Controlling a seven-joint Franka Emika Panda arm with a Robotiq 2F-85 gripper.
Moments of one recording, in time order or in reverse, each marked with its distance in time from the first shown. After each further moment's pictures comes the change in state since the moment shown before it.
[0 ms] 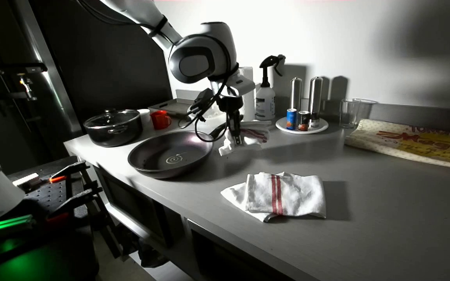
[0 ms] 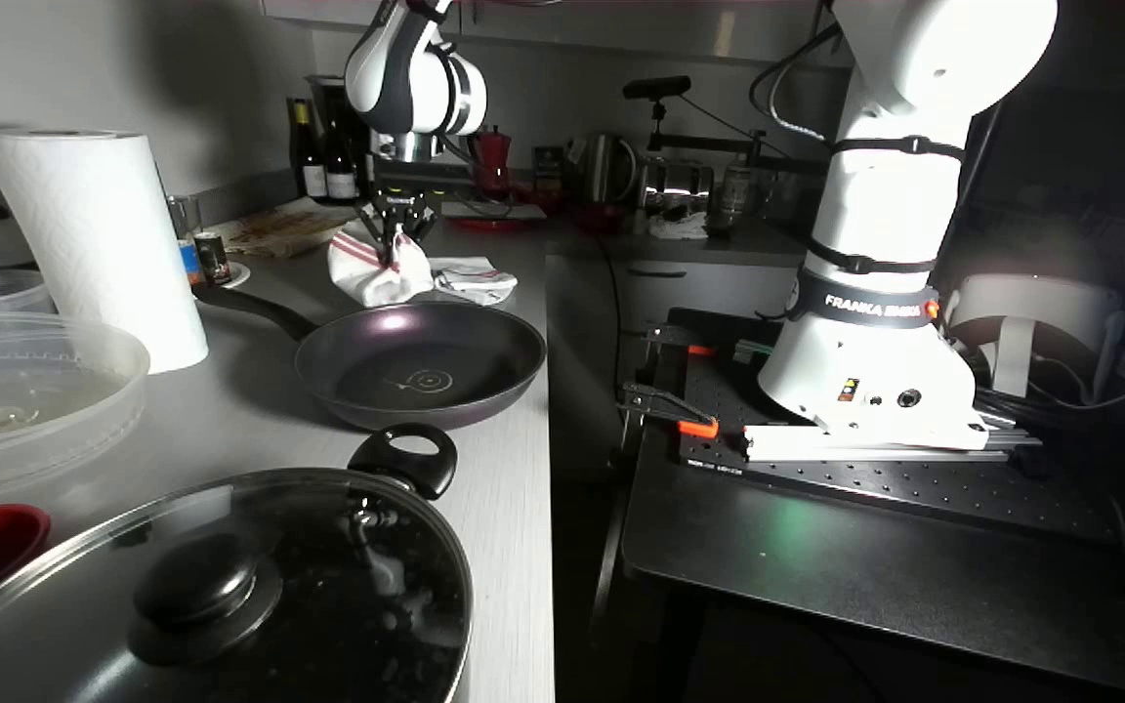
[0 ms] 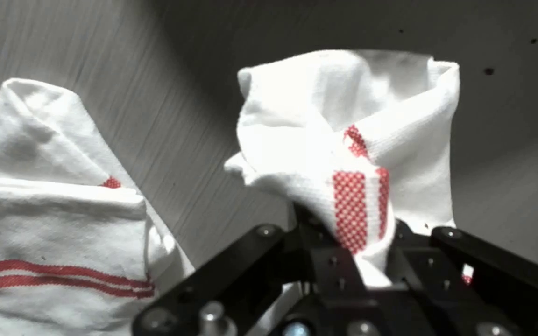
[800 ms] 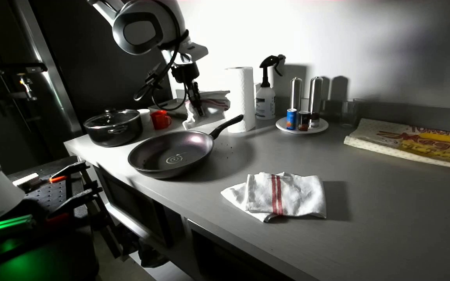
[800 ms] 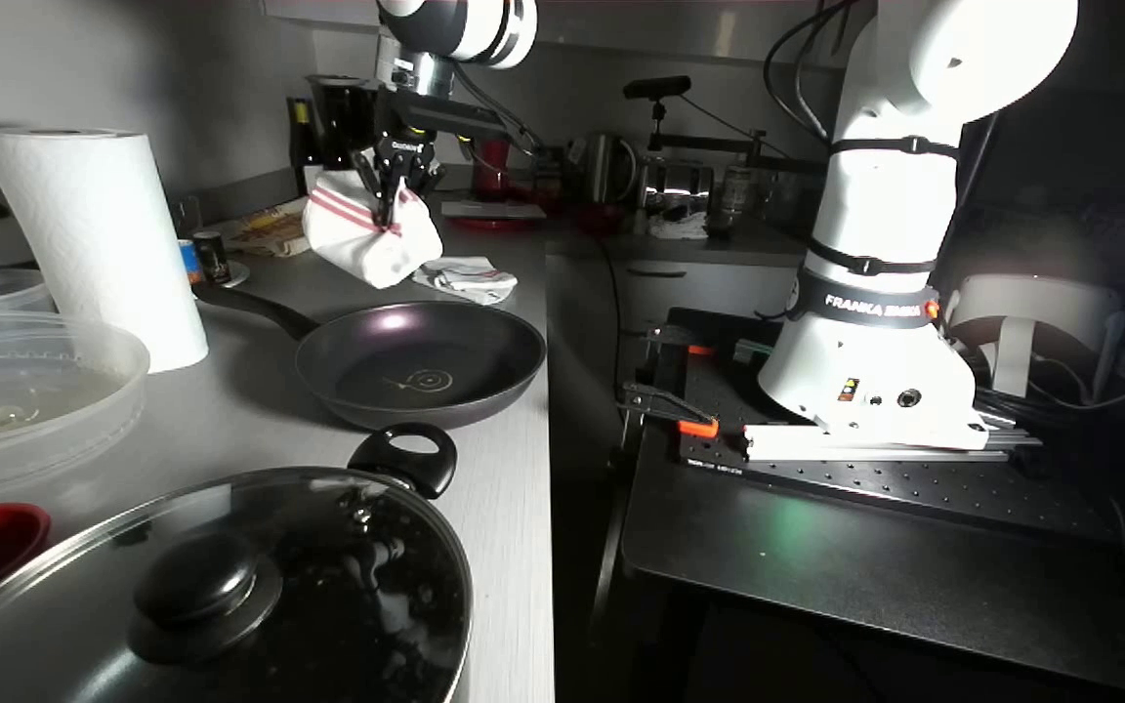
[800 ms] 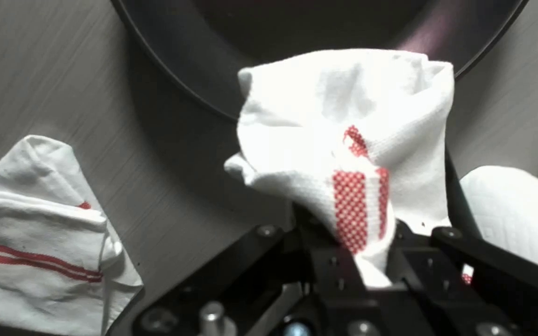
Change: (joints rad) arm 0.118 -0.406 0.033 -0.418 -0.037 0.092 -0.053
